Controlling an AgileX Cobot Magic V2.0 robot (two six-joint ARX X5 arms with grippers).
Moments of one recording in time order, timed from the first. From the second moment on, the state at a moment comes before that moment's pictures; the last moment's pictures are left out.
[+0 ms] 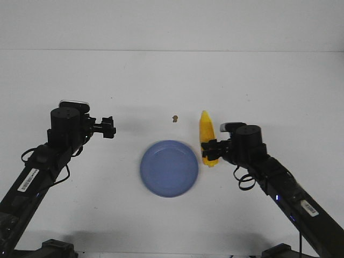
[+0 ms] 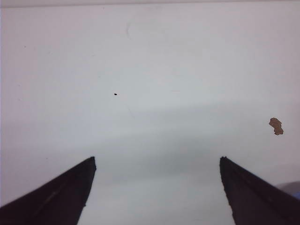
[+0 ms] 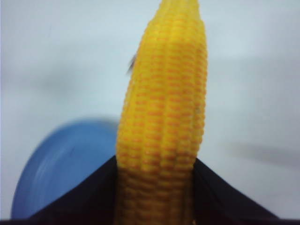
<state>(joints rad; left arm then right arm) -0.19 1.24 1.08 -0.27 0.01 -0.07 0.36 1.31 0.86 -0.24 -0.36 0.39</state>
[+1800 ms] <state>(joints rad) -0.17 0.79 0.63 -0.12 0.05 -0.10 0.03 0.29 0.57 -0.52 0.07 0.04</state>
